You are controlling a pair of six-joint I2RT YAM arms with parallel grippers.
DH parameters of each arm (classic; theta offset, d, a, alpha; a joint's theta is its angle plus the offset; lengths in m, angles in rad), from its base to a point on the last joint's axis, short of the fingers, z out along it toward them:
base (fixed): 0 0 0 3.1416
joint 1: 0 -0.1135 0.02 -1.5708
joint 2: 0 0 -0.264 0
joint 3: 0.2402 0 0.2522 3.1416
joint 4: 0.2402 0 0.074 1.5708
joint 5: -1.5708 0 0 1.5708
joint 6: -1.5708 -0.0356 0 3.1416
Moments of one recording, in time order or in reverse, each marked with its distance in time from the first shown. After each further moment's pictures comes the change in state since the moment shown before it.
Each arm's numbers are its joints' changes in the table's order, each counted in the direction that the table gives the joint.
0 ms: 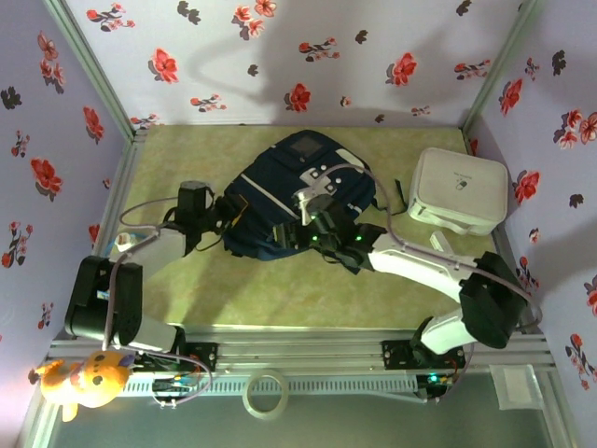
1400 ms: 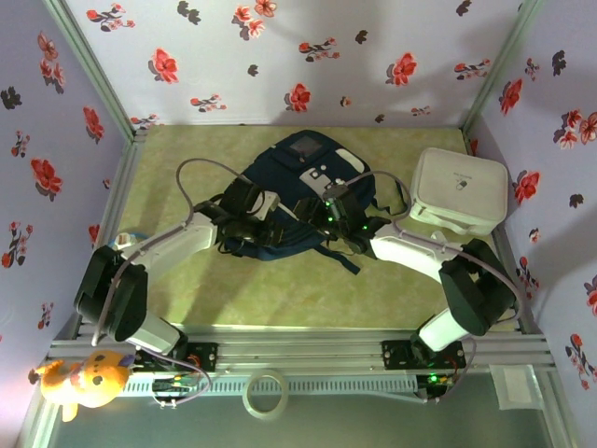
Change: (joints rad) left arm 0.356 -0.093 0.317 0.602 0.150 -0.812; right arm 0.169 -0.109 -0.041 -0.096 0.031 -0.572
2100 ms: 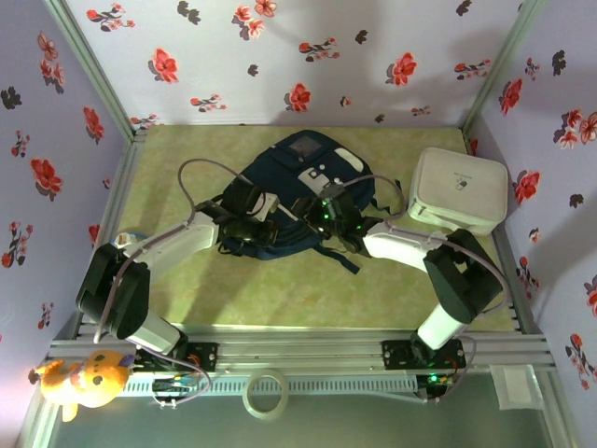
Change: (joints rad) left arm 0.000 -0.010 0.002 0.013 0.025 -0.008; right arm 0.004 -0.097 -0.001 -0.154 0.049 -0.140
